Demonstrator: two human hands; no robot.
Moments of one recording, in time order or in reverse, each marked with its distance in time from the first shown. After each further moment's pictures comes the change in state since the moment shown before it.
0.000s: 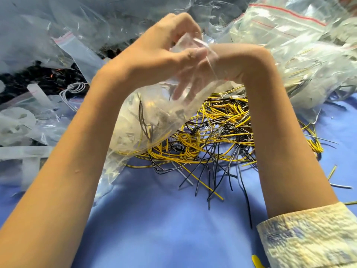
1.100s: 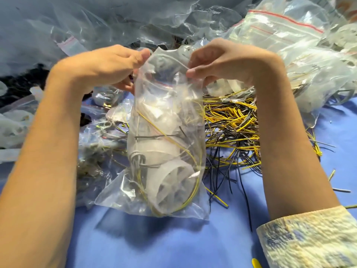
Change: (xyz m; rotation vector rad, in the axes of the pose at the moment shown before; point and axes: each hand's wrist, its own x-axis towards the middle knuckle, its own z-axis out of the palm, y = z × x) left_hand -0.018 -0.039 -0.035 -0.077 -0.090 -0.483; right_hand 0.003 0.006 -0.001 0.061 0.225 -0.136
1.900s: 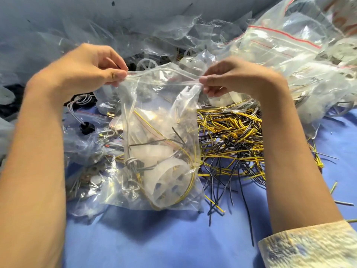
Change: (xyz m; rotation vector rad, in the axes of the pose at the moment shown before) left_hand -0.003 -0.038 -0.039 0.054 0.207 0.109; right_hand 0.004 0.023 -0.008 0.098 0.083 0.089
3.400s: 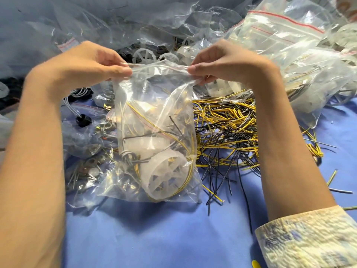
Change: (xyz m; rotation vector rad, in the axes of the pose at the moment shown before) left_hand -0.004 0.003 0.010 0.001 -0.102 -0.038; right_hand 0.001 -0.009 0.008 -0.064 0.010 -0.106
